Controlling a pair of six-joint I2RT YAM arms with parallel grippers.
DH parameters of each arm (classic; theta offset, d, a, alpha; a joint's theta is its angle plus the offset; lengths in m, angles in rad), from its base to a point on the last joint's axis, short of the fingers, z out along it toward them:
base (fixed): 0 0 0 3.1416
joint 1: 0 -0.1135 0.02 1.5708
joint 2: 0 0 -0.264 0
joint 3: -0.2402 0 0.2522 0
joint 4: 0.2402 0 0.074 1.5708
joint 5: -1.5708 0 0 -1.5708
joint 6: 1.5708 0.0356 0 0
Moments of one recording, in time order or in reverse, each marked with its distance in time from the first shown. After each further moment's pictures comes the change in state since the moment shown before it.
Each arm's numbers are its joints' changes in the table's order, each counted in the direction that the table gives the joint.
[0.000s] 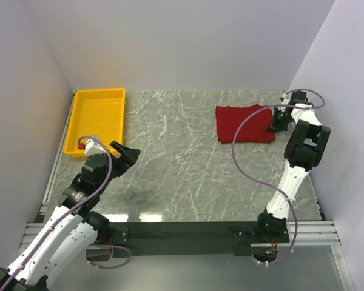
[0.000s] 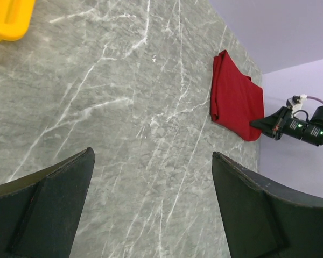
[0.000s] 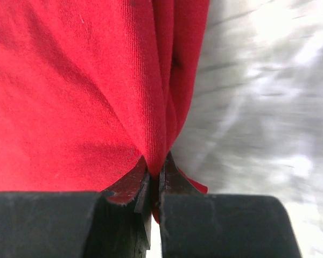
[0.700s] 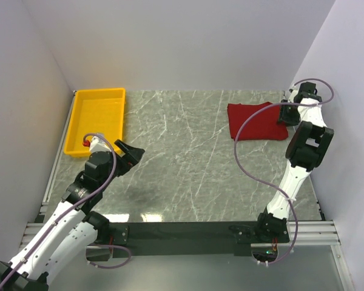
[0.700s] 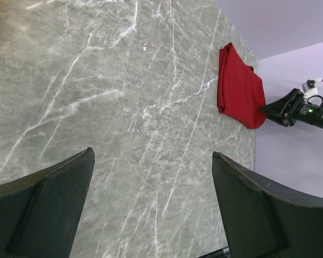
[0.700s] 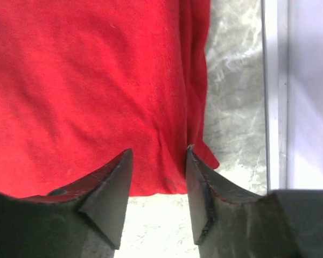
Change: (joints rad) left arm 0.000 0.053 0.006 -0.060 -0.068 0.004; right arm 0.039 0.011 -0.174 0.053 -0.192 -0.100
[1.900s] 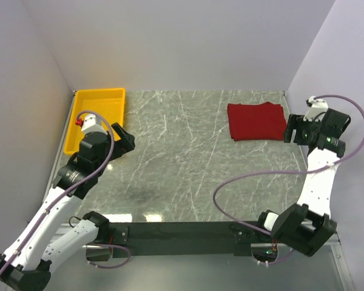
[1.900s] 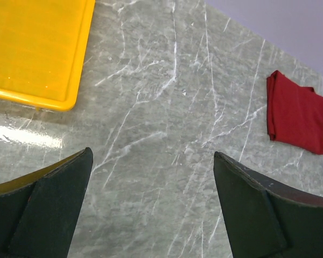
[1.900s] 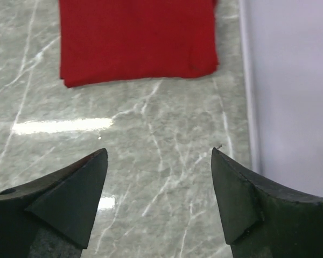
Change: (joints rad) left arm -0.012 0.184 -0.353 0.229 0.189 0.289; right arm 0.134 -1.054 0.766 -0.107 0.244 -0.165
